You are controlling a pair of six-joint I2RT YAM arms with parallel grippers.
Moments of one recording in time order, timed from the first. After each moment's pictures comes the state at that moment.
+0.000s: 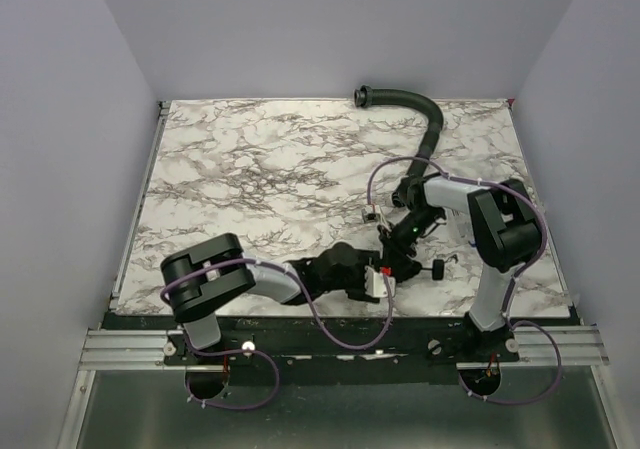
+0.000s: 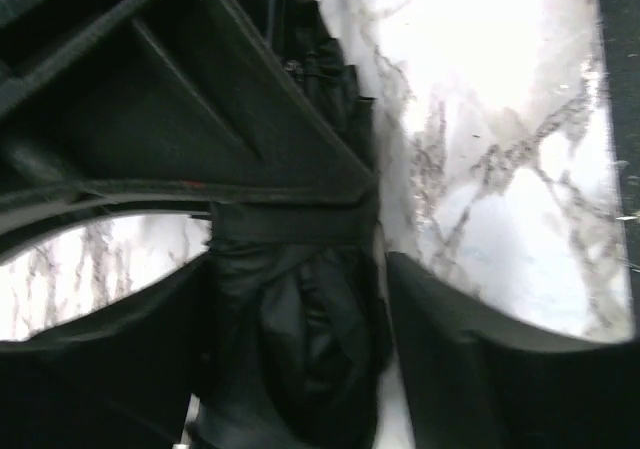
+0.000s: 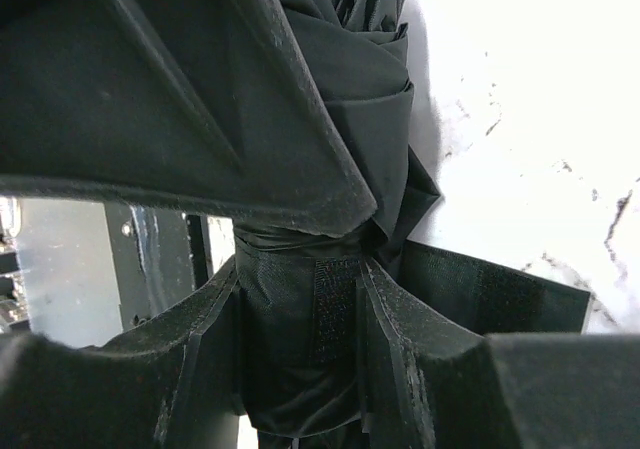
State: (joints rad) left arm -1.15 1.71 0.61 0.62 0.17 0.59; right arm 0.36 1.91 1.09 -1.05 -0.86 -1.05
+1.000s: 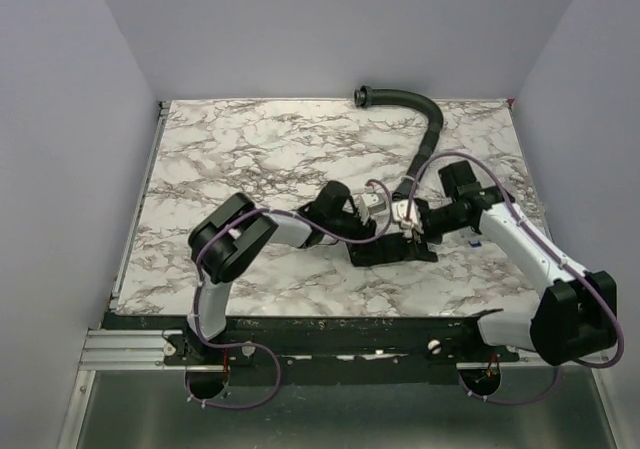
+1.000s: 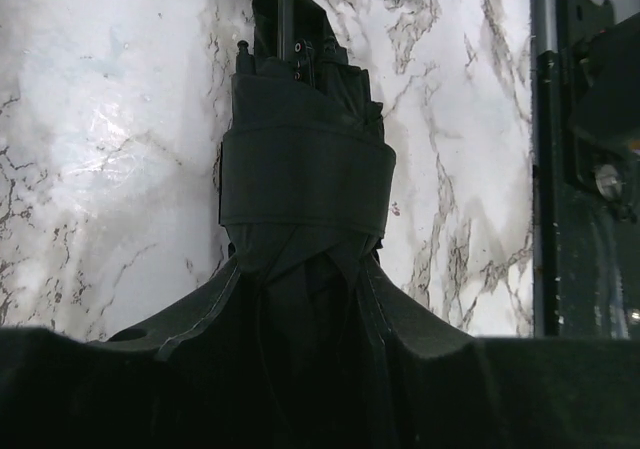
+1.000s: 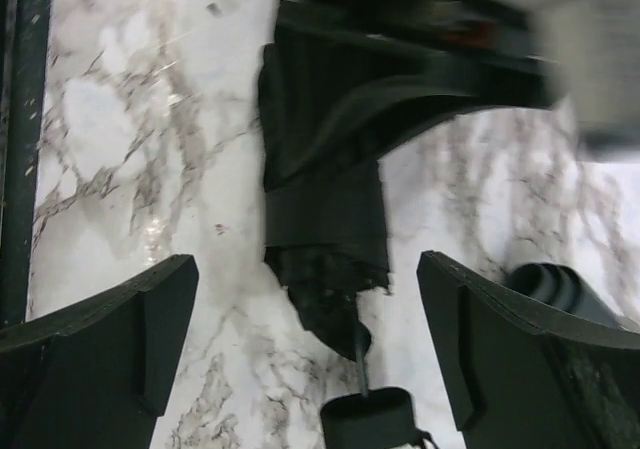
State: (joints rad) left arm -0.80 1.99 0.95 0.45 0.72 -0.08; right arm 0.26 1.32 1.00 -0.90 -0.76 -1.32
